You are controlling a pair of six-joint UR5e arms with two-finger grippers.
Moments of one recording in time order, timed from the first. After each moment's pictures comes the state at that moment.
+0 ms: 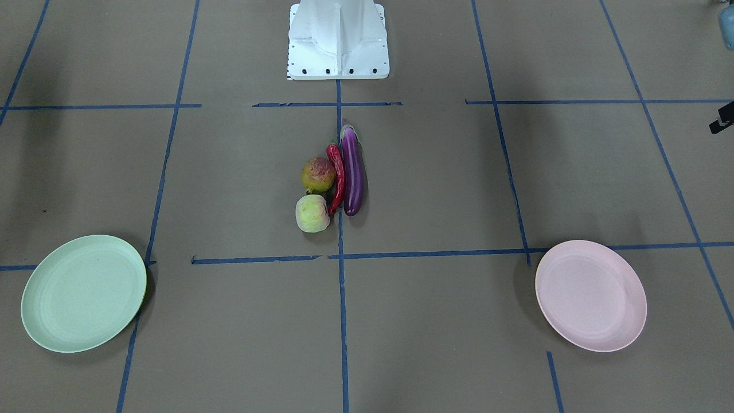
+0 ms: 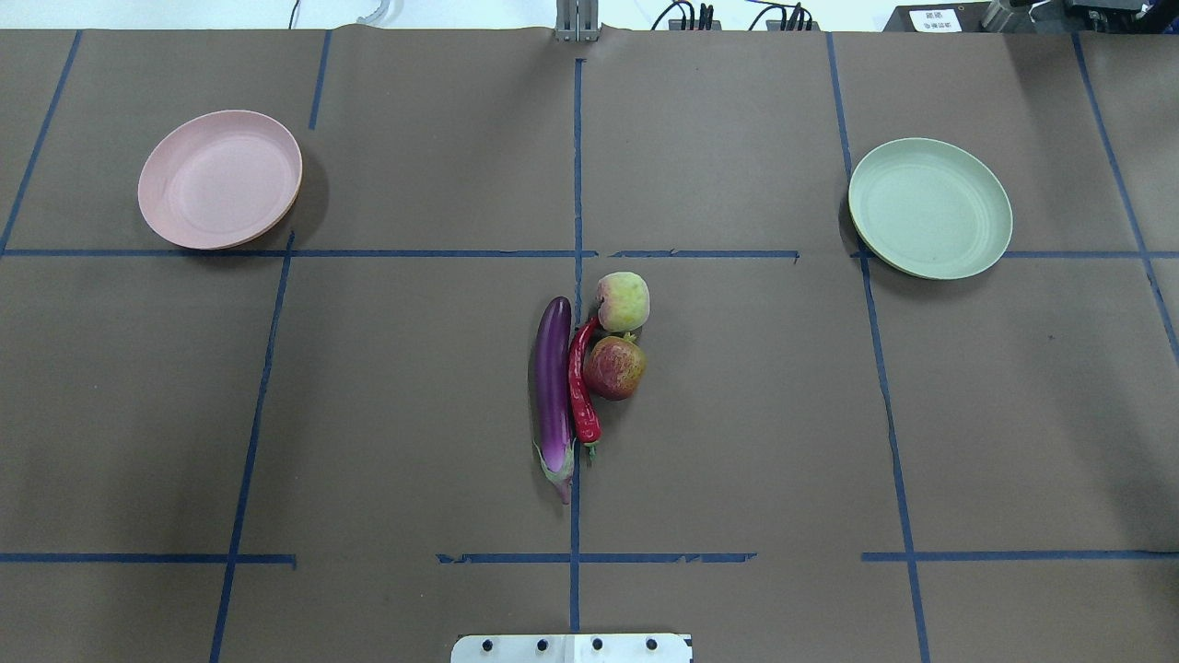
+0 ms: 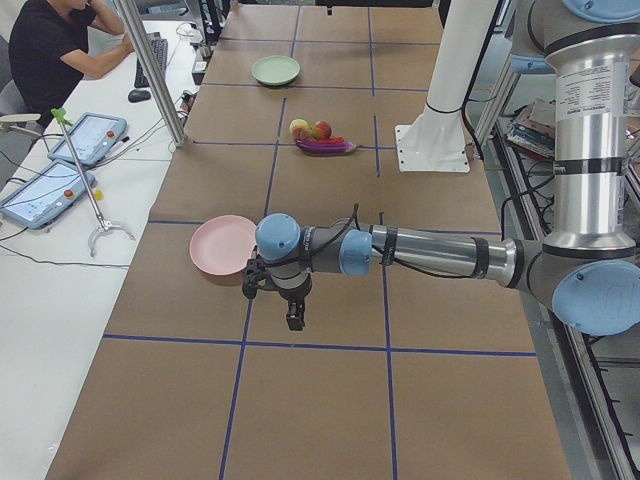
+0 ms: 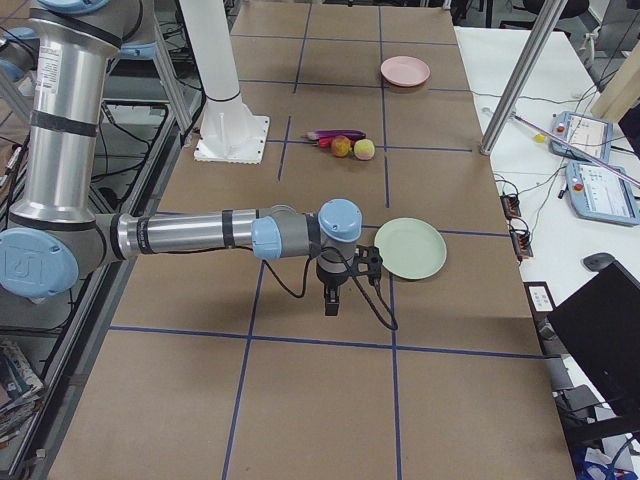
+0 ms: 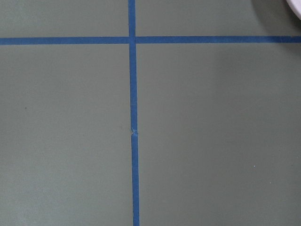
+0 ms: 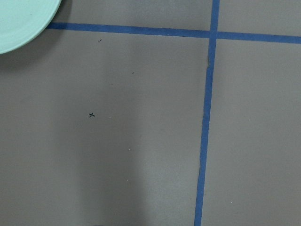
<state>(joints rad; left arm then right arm) -1.45 -1.47 -1.76 -1.50 -2.40 -0.08 1.40 -1.77 1.86 -1.55 2.34 0.15</state>
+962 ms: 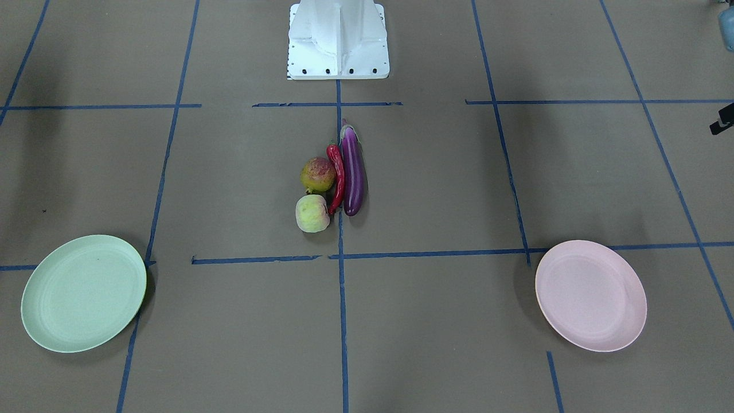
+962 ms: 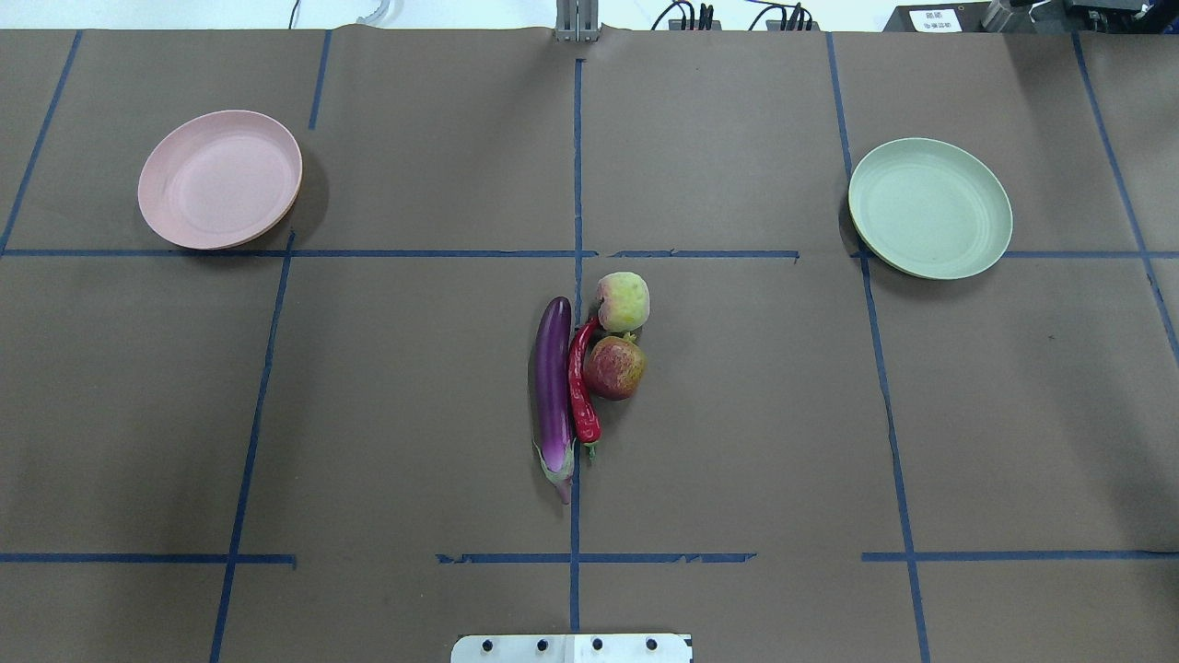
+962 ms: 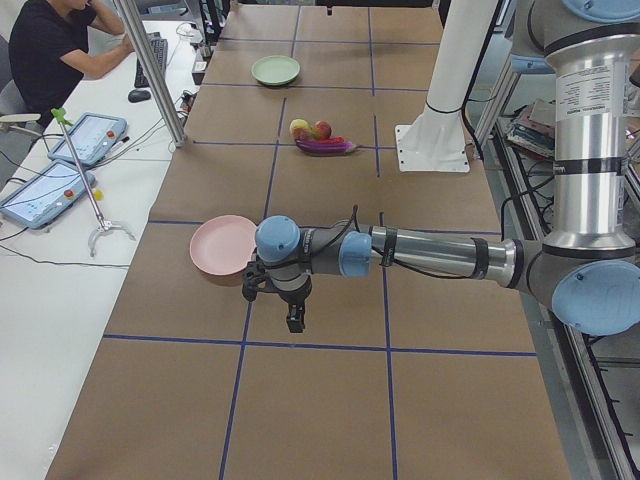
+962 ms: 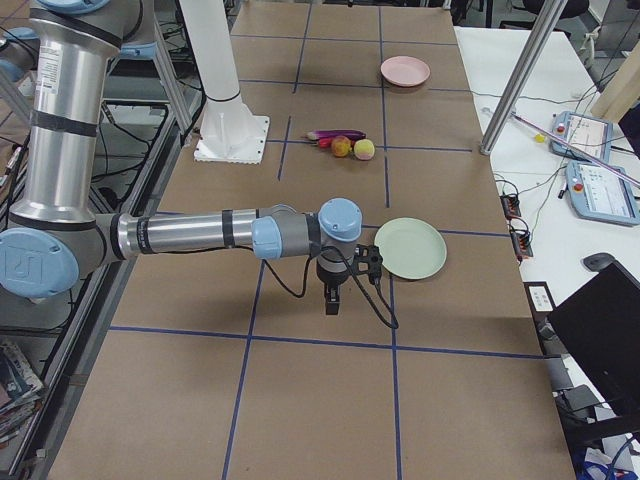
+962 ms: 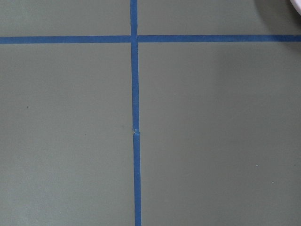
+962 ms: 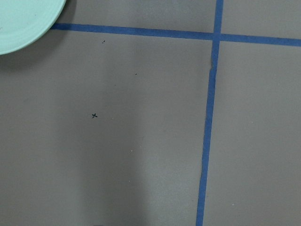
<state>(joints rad) -1.45 -1.48 -1.75 -1.50 -2.39 -0.08 1.40 -1.77 1.86 -1.54 2.34 0.15</state>
